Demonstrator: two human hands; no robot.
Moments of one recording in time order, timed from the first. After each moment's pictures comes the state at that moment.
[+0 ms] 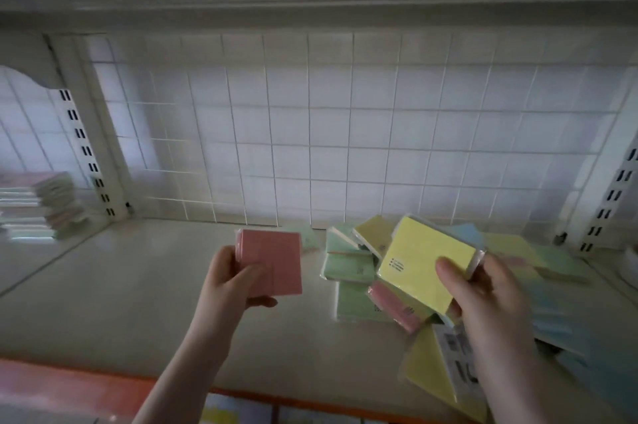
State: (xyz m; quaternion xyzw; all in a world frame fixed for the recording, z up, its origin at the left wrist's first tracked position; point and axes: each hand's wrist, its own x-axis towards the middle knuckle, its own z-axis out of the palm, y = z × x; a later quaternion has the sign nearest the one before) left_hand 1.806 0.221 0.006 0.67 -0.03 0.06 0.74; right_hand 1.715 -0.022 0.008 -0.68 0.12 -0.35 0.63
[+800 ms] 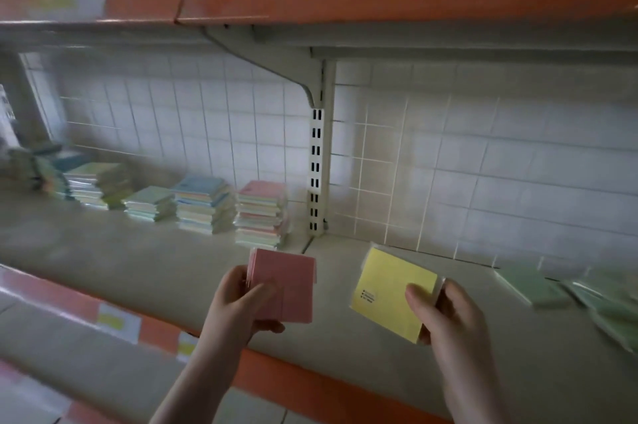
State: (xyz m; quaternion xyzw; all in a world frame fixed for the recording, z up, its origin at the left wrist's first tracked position) left_hand 1.866 0.570 0.008 0.61 0.02 0.09 0.79; right_hand 1.834 0.348 0.005 -0.68 0.05 -0.22 0.70
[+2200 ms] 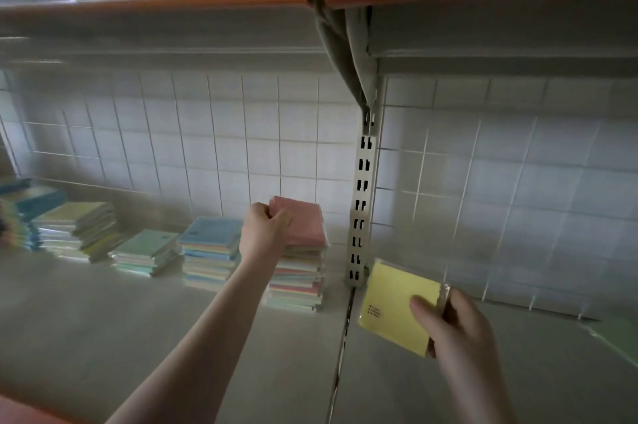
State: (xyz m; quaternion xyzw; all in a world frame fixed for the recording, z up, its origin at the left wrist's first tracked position) left_hand 2.090 0.626 0.065 0.78 0.06 0.18 0.59; right_hand 1.940 0.431 0.020 -0.71 0.09 -0.24 0.66
